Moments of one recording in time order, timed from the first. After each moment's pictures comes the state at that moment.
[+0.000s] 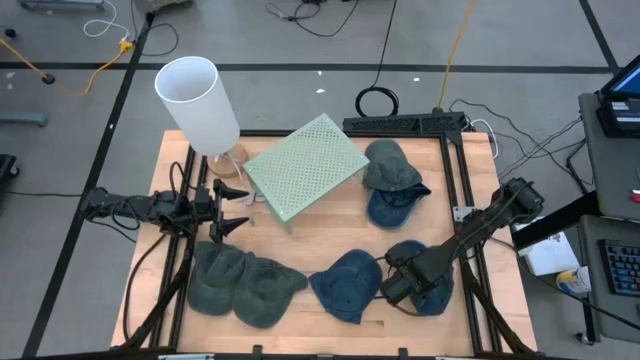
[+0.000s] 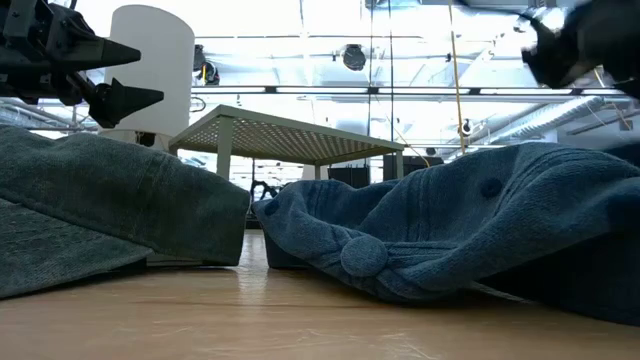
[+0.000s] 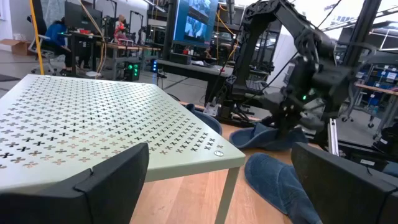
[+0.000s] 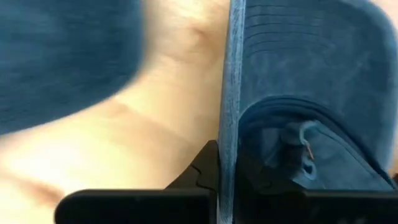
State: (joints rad) left arm -0.17 0.01 0.02 0.07 -0.29 -0.16; right arm 0.60 1.66 1.15 -1.09 0.01 1.58
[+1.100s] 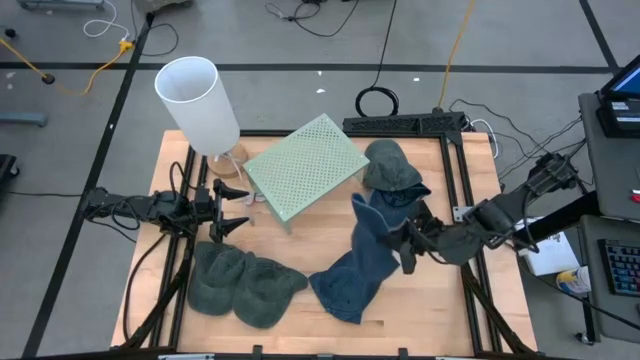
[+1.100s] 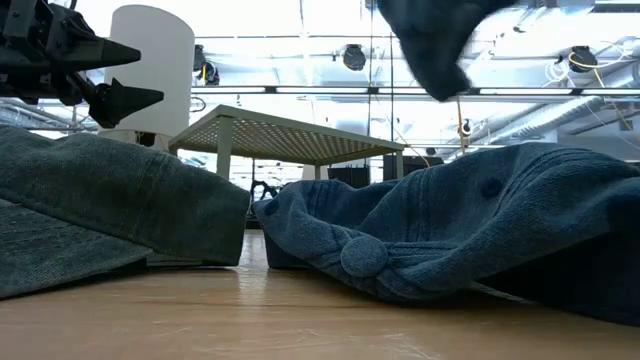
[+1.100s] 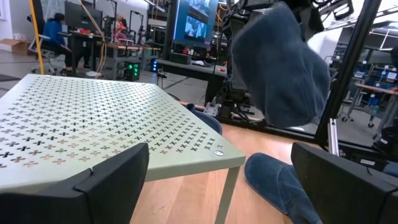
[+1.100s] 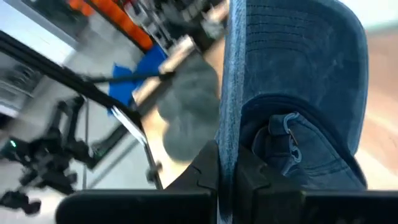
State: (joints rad) left arm -0.17 0.01 0.02 0.07 -0.29 -0.16; right arm 0.59 1.16 1.19 -0.57 0.61 1.09
